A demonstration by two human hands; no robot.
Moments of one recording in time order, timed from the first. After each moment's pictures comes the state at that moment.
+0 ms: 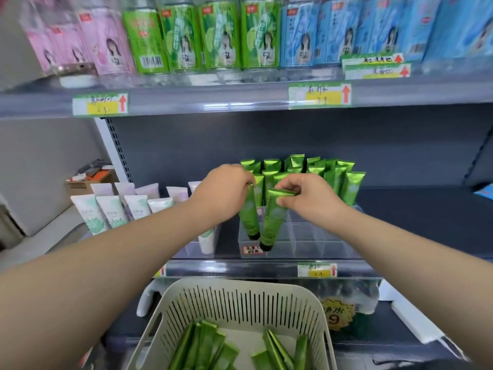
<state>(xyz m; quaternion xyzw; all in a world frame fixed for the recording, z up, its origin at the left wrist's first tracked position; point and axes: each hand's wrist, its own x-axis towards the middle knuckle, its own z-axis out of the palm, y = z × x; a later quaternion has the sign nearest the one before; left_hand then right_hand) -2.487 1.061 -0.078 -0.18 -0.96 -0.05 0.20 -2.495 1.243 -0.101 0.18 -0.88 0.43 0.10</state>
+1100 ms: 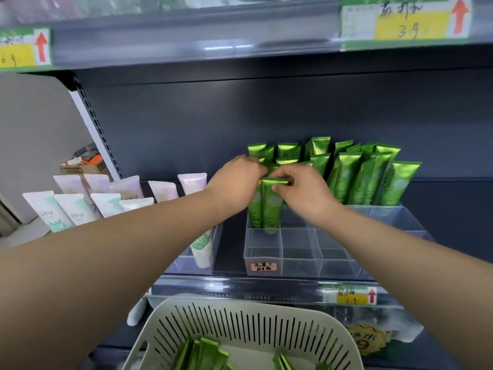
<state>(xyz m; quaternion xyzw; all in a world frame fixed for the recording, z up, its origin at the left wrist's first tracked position) -2.606 1.054 -0.137 -0.20 -0.97 0.01 0.15 -2.606 1.203 -0.160 0.18 -0.88 0.43 0.12</state>
